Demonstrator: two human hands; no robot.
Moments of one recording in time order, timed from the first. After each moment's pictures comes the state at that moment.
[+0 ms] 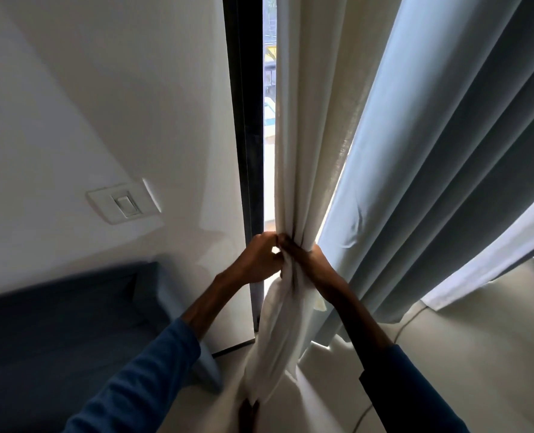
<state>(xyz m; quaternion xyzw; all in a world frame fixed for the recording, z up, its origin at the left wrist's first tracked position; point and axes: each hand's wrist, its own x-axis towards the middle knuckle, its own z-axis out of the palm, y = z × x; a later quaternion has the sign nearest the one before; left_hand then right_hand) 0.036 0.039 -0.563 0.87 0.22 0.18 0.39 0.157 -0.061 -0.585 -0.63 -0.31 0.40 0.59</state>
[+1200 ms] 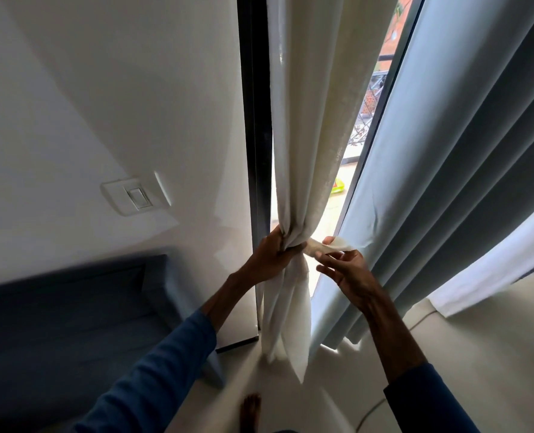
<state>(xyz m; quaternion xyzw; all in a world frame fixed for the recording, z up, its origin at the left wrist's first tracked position) 0.046 0.032 -0.583 0.80 0.25 0.21 0.50 0.199 -0.110 -0.599 -0.49 -0.23 0.49 0.69</state>
